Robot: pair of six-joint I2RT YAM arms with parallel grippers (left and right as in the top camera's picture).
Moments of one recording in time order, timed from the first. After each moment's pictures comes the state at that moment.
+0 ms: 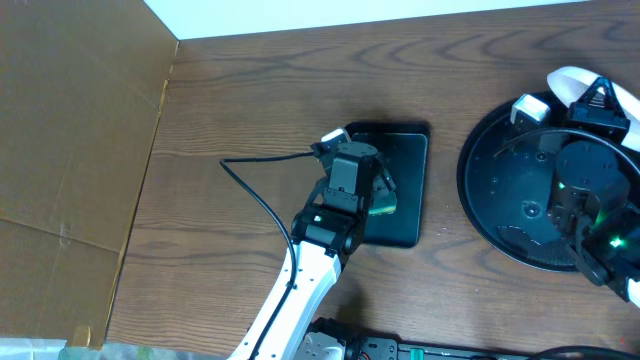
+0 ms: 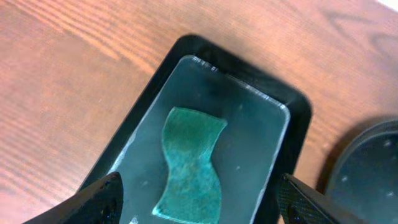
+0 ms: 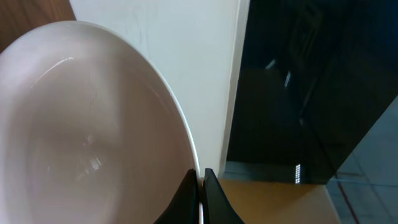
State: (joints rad) left arm -0.28 1.13 0.79 -0.53 -0.29 -0.64; right arm 0.68 1.26 0.84 0.30 0.93 -1.46
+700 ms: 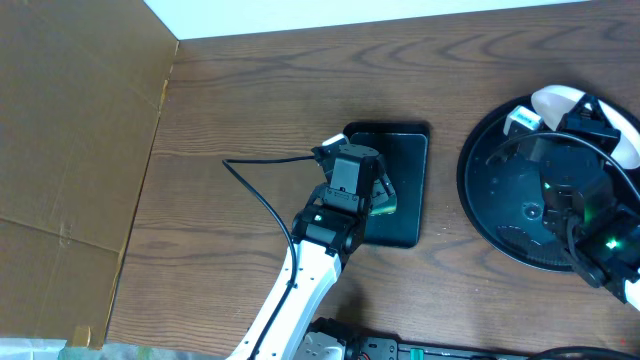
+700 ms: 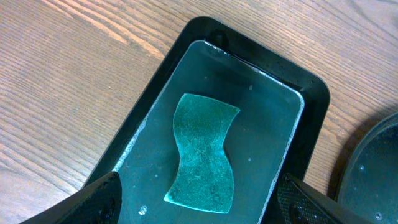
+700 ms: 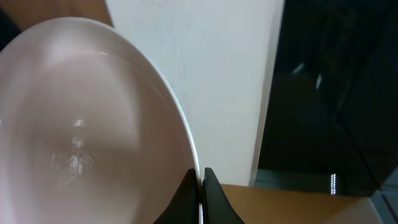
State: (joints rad) left arm -0.28 1.14 0.79 -0.58 -0.29 -0.64; right arm 0.69 1.26 0.84 0.14 0.90 -1.26
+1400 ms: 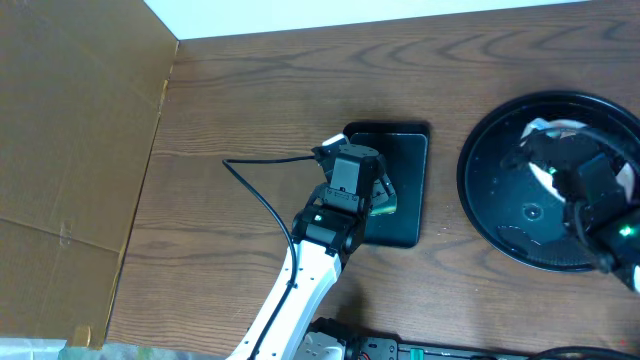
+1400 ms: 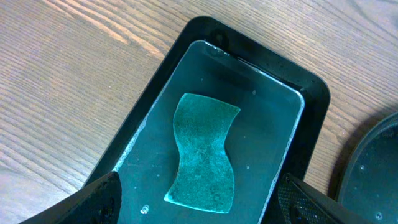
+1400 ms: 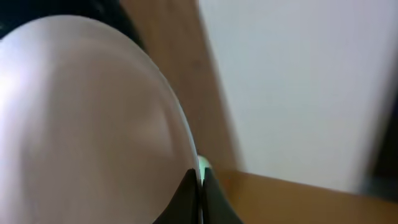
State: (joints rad) left arm -0.28 1.14 0.79 -0.58 -0.29 -0.64; right arm 0.55 1.28 0.84 -0.20 0.64 -0.82
